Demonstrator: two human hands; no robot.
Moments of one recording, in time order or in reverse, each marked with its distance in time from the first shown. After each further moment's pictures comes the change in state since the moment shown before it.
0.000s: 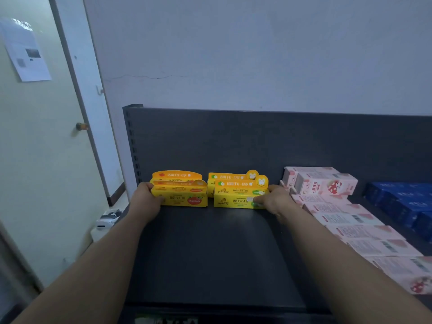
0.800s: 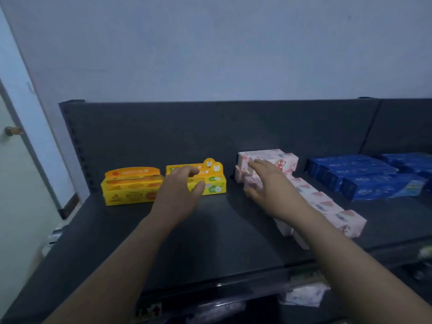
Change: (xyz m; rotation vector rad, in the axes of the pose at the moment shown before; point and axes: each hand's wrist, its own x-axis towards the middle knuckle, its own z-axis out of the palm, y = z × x) left_hand -0.112 0.108 0.055 -0.002 -0.145 0.678; right_hand -0.113 0.007 -0.085 -0.720 0.231 -0.555
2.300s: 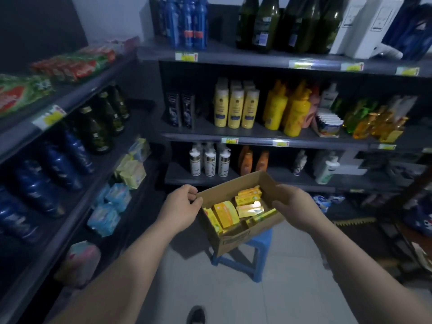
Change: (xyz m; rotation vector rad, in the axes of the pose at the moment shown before) left_hand -0.341 0.703 0.614 -0.369 -1.276 0.548; right_hand -0.711 0.547 -0.311 -0.079 0.343 1.653
